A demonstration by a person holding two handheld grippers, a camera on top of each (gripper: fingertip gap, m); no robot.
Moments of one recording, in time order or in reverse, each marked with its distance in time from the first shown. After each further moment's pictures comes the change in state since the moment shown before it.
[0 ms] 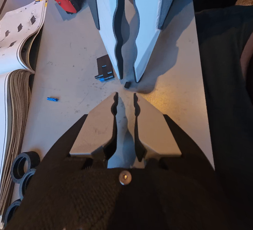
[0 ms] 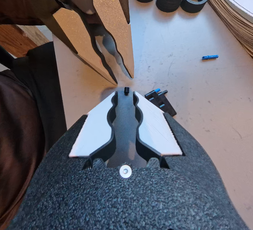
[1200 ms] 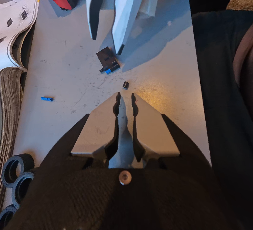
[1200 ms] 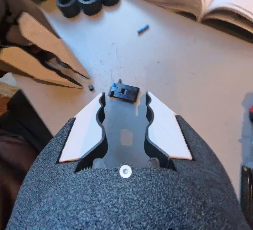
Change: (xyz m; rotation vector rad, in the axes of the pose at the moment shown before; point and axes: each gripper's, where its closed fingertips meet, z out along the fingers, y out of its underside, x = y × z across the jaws) left arm 0.002 0.001 0.000 -0.004 0.044 -0.029; right arm 0.048 0.017 -0.039 0.061 0.270 0.412
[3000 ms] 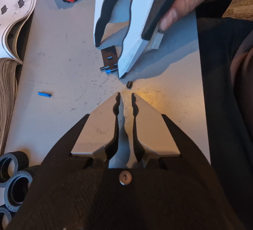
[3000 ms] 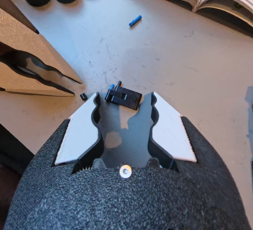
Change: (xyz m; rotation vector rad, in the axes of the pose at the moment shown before) left arm -0.005 0.001 0.001 -0.009 0.017 -0.070; right arm 0.001 0.007 0.027 -0.062 0.192 0.031
